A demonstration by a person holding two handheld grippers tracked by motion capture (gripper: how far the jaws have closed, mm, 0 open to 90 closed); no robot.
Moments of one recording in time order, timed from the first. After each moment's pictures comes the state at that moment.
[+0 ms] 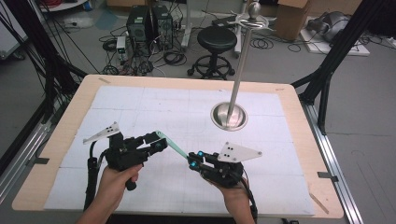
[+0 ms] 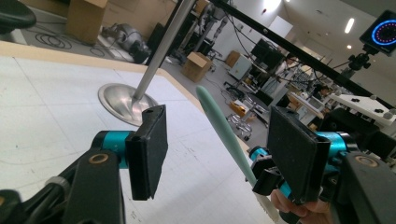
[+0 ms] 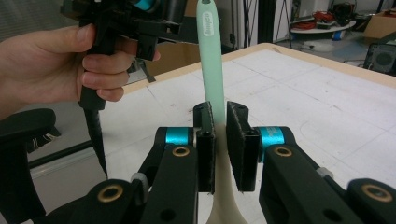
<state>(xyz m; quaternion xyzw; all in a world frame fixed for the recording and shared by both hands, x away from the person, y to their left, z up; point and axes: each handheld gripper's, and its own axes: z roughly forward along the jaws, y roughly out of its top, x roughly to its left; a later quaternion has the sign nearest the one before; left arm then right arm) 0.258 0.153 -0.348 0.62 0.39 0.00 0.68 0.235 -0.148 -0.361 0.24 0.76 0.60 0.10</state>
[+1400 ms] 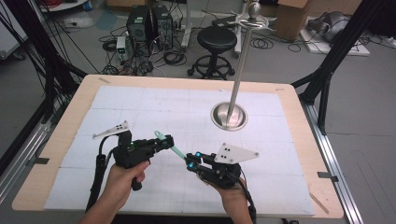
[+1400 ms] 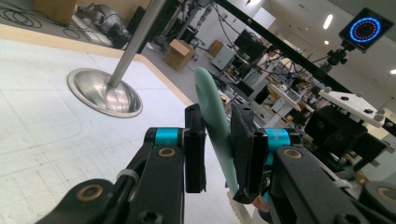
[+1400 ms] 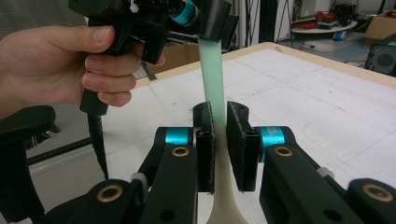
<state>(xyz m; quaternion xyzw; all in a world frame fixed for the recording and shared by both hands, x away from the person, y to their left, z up) 0.264 0.141 -0.349 0.62 0.38 -0.05 0.68 0.234 -0.142 -0.362 0.23 0.76 0.60 0.10</state>
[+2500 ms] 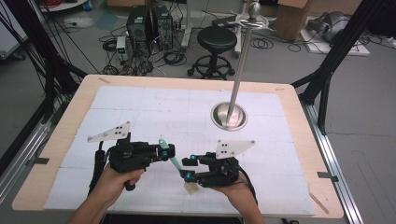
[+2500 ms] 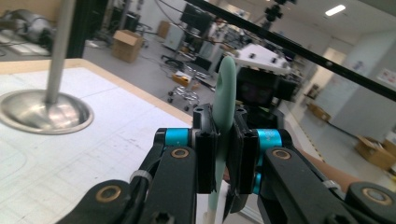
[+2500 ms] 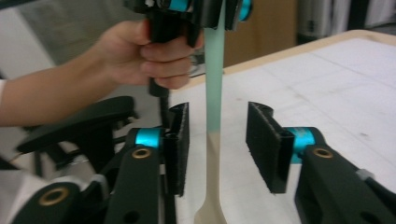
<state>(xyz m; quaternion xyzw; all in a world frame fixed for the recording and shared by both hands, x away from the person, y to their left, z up) 0.256 0.143 -0.331 0.69 0.21 -0.07 0.69 0.250 -0.143 -0.361 0.14 0.77 0.62 -0.06</state>
